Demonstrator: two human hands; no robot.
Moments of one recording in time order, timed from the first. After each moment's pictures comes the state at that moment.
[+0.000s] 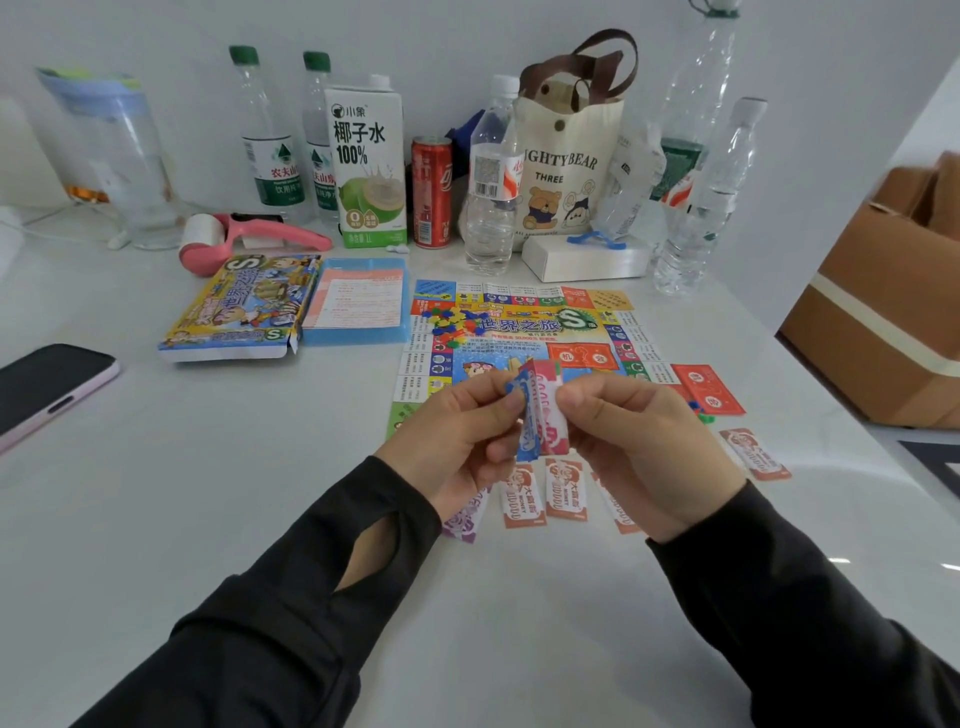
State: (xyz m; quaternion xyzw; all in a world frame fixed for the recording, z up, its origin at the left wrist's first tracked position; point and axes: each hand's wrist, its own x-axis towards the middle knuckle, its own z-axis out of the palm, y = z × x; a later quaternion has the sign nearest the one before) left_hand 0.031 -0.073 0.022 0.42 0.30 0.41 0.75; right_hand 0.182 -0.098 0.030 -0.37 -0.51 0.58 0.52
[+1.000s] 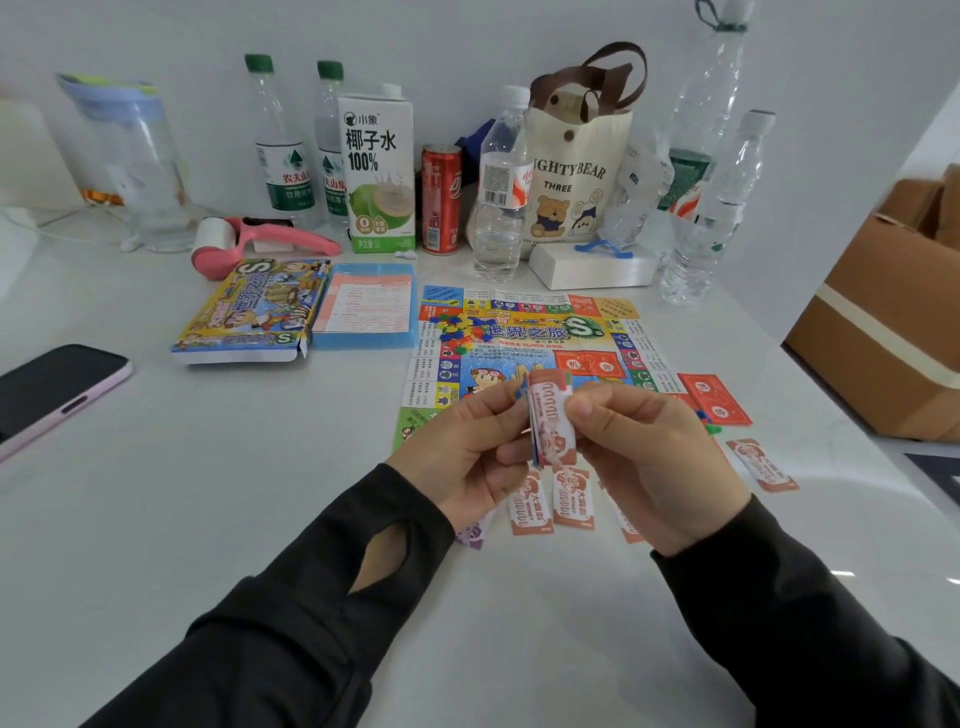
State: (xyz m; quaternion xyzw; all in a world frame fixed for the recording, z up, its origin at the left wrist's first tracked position) left_hand 0.032 -0.079 0.025 0.33 0.26 0.40 0.81; right_hand 0.181 -0.097 0.028 -0.36 -0.51 0.58 0.53
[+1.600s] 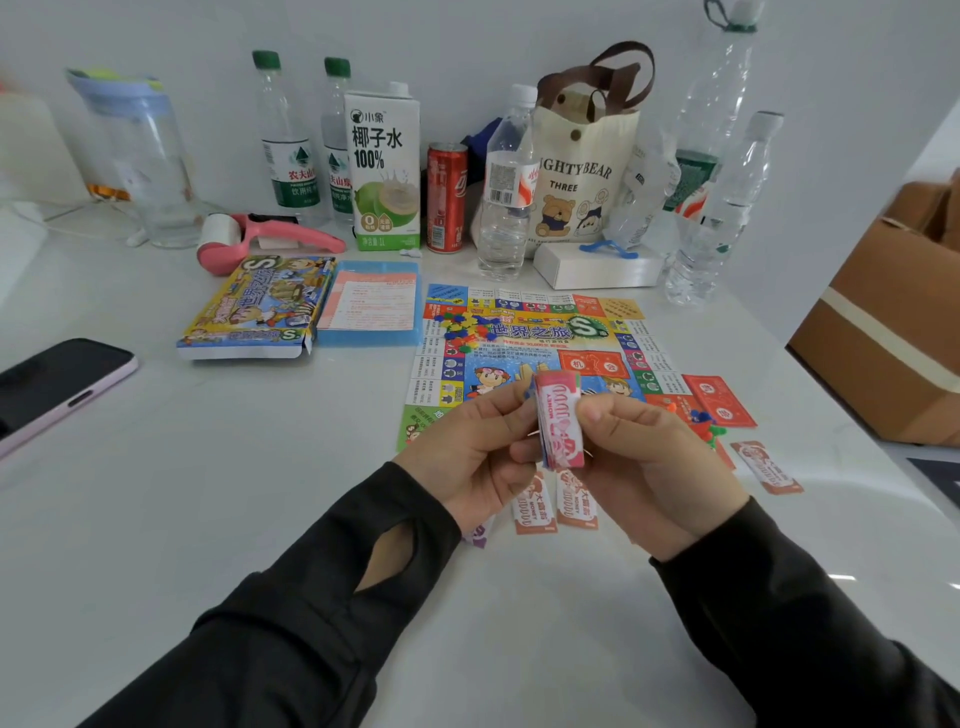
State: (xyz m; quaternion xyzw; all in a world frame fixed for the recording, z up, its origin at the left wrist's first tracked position) left_hand 0.033 -0.080 0.025 0.32 0.25 0.40 0.82; right_hand 0.178 -0.096 0.023 -0.34 -0.45 0.65 0.51
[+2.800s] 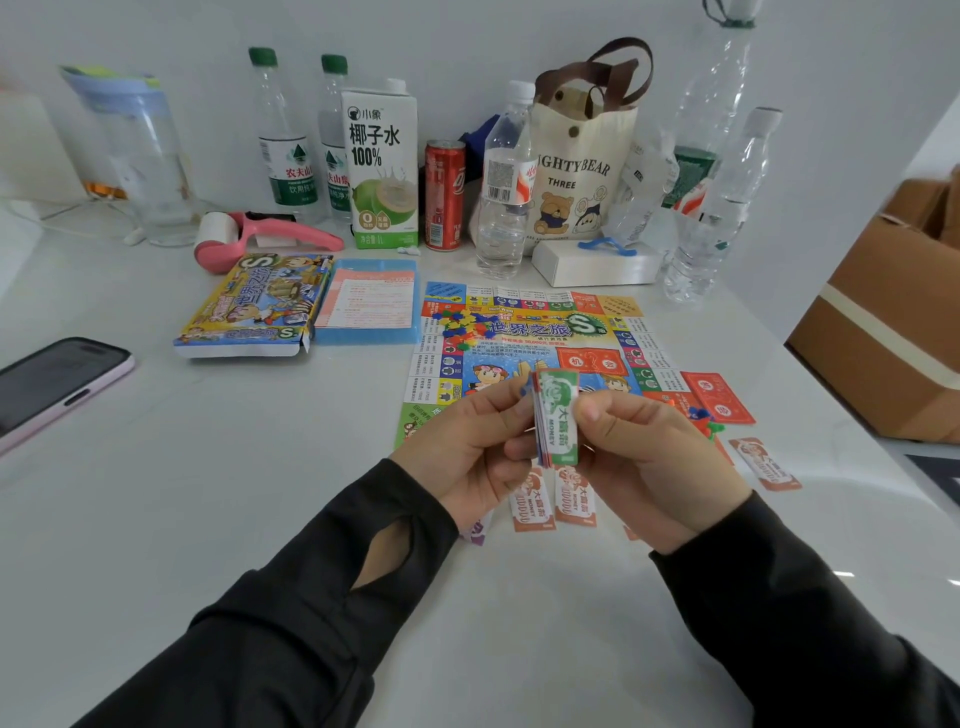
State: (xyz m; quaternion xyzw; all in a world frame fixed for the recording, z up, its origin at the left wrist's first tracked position) left_hand 0.032 -0.079 0.025 0.32 0.24 0.41 0.82; right_hand 0.179 -0.096 0.023 -0.35 -0.47 0.63 0.51
